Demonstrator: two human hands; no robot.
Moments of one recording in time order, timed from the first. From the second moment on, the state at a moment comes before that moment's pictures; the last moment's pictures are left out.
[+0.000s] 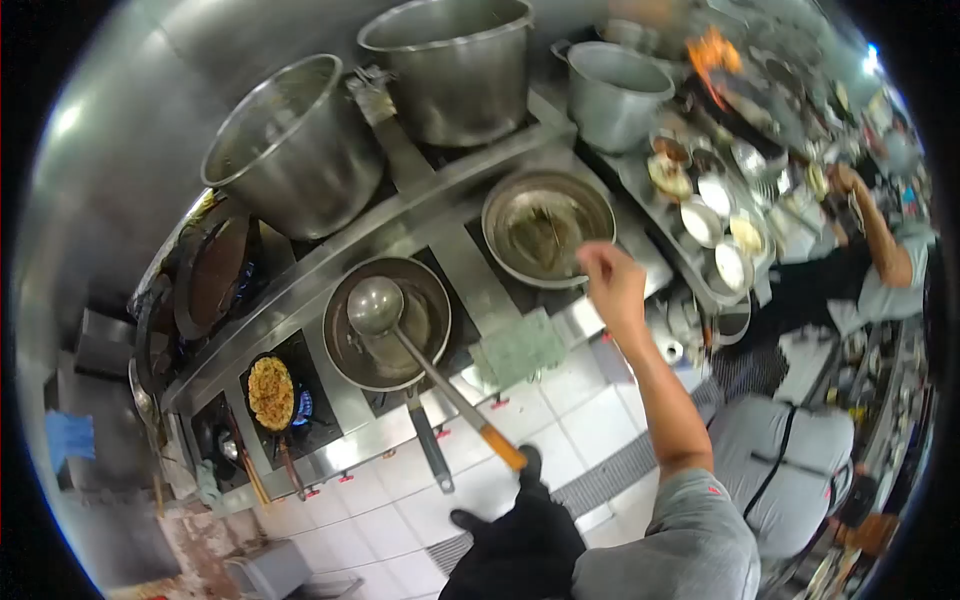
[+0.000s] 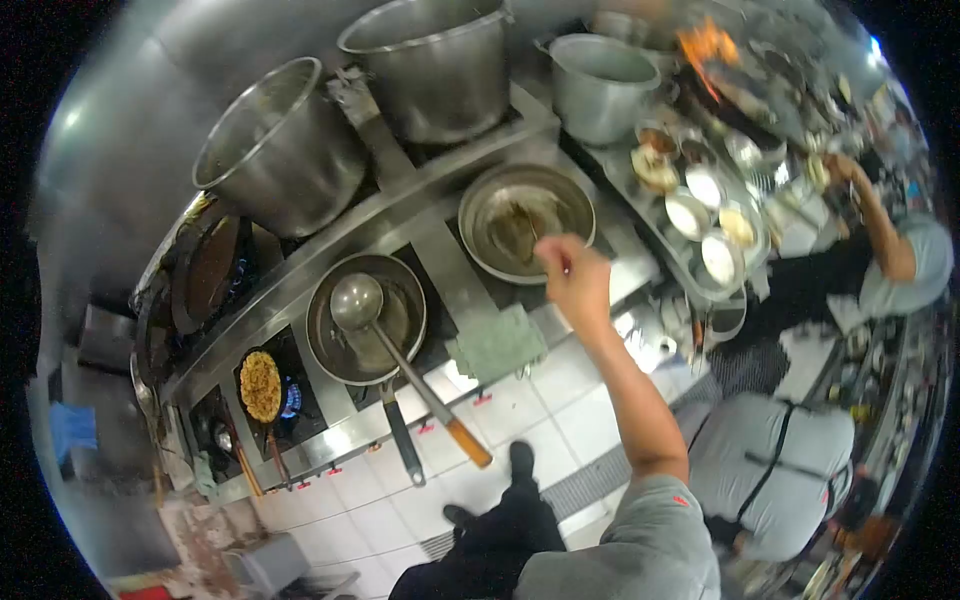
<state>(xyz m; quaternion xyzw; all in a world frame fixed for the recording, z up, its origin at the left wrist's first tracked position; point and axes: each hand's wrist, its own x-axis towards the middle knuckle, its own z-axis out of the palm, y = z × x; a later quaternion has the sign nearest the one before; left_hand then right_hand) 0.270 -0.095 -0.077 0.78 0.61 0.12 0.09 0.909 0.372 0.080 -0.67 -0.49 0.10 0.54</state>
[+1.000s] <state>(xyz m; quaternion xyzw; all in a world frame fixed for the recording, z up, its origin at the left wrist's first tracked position) 0.274 -0.181 -0.096 0.14 0.86 -0.02 0.50 0.644 0.117 -0.215 -0.43 -0.64 0.62 0.11</state>
